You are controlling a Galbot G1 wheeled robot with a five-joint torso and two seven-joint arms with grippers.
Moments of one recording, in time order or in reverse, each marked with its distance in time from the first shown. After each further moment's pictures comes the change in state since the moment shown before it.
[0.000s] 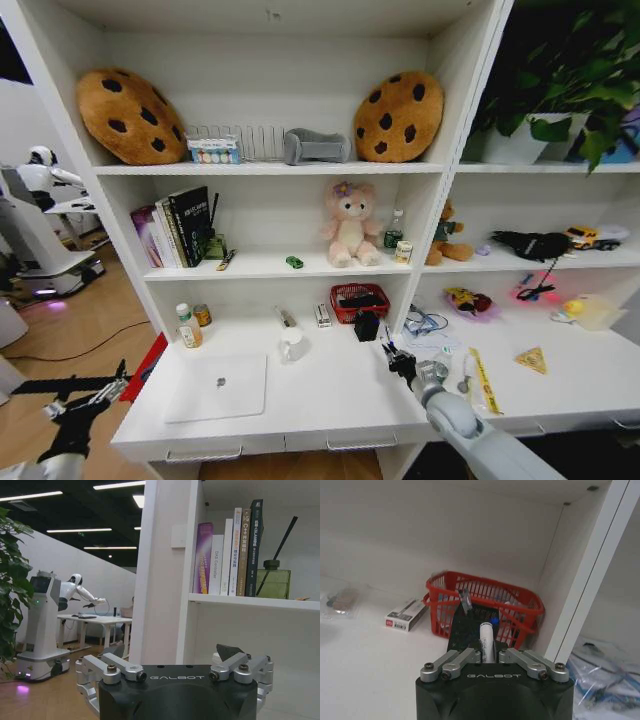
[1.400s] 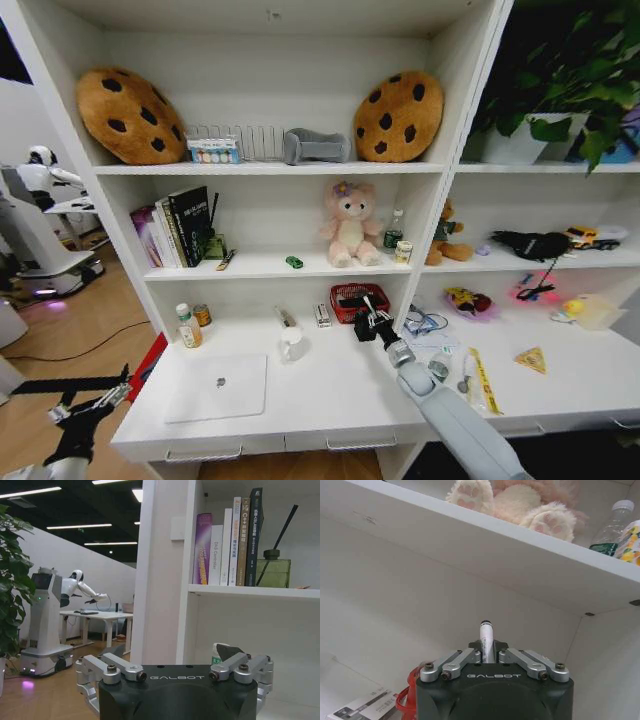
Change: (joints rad) left arm -0.001 -0.018 0.015 0.006 0.037 0.011 -0.009; right arm 0.355 0.274 -0.108 -0.482 -0.386 0.487 -0.029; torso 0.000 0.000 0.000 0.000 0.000
